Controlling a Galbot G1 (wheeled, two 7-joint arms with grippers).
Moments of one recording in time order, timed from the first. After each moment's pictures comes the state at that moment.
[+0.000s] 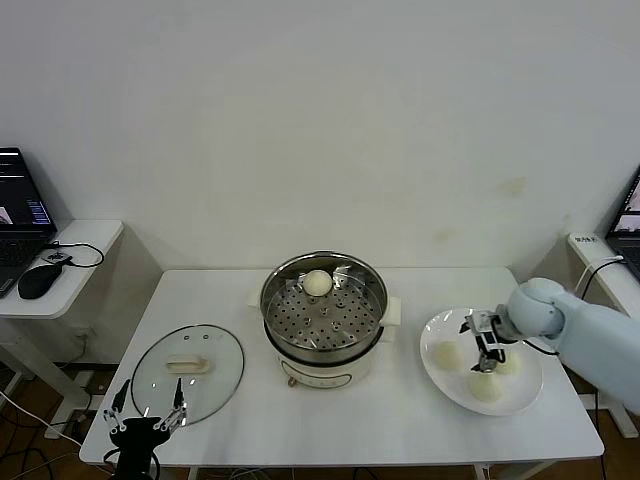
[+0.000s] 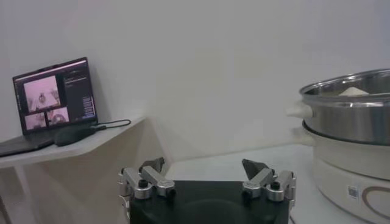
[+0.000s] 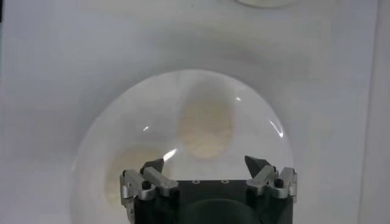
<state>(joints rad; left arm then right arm) 1.81 -1.28 -0.63 -2.09 -0.09 -0.08 -0.25 -0.14 0.59 -0.72 1.41 -0.15 -0.29 -0.96</state>
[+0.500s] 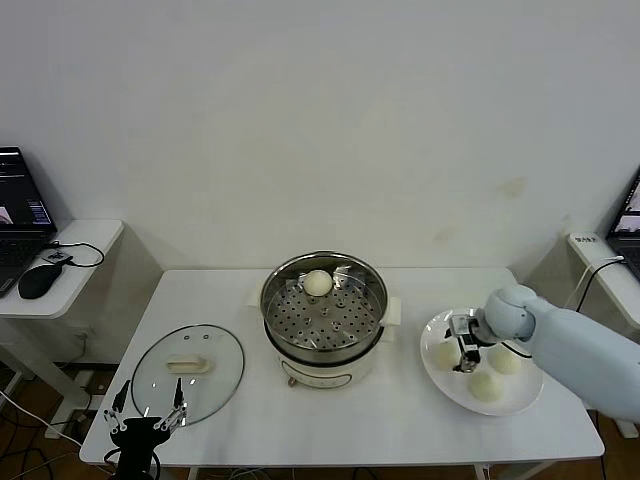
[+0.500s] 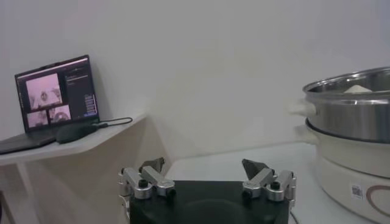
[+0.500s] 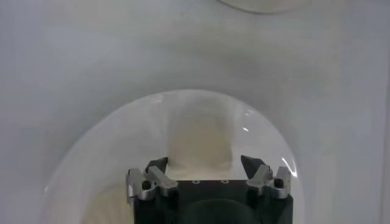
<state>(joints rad) 1.80 -1.29 -0.63 -2.08 -0.09 -0.08 -0.25 -0.18 0.67 -0.71 1.34 -0.19 -0.31 -0.96</state>
